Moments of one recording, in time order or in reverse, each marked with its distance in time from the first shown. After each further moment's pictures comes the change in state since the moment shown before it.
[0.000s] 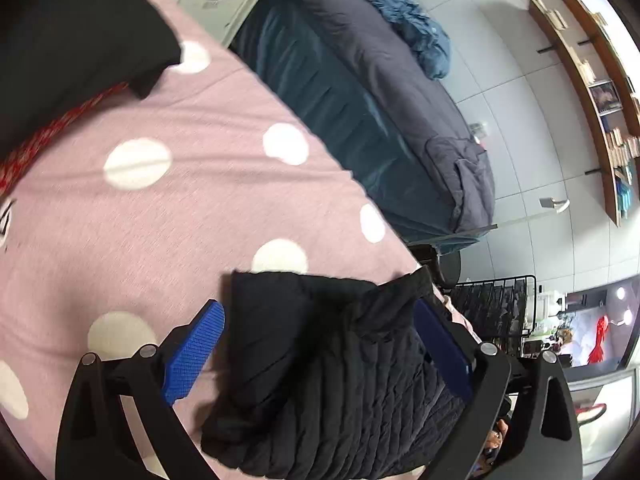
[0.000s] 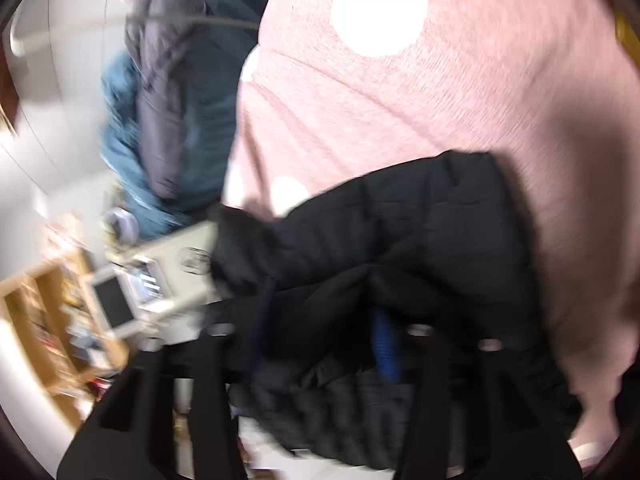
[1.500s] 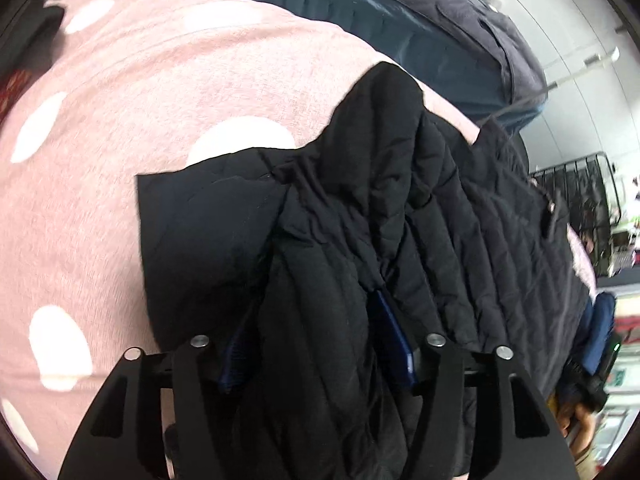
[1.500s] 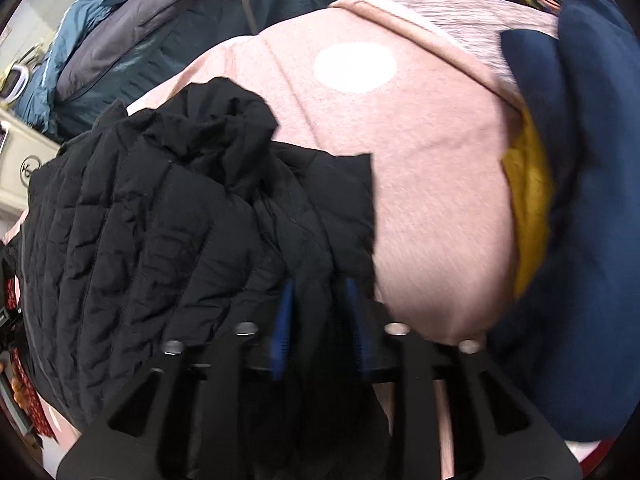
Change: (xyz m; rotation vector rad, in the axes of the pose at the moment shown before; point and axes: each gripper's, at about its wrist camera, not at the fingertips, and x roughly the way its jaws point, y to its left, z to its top) left arm 0.141 -0.033 -0.059 0.281 0.227 0.251; right arm 0.007 0.000 -0.099 -0.651 -0.332 -0.778
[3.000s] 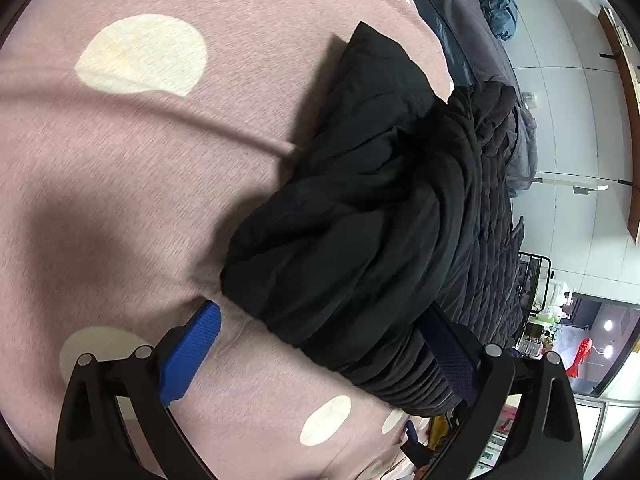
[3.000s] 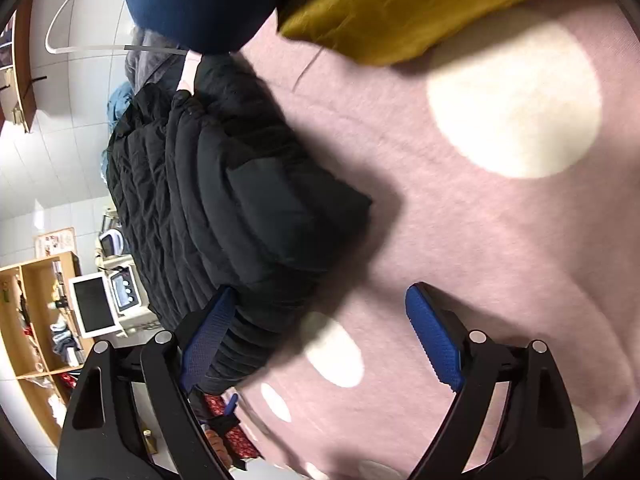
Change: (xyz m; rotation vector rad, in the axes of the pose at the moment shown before) left arm -0.016 0.083 -0.121 -0.450 0.025 -0.290; right arm 0.024 -0.109 -0.173 0.648 0.135 0.638
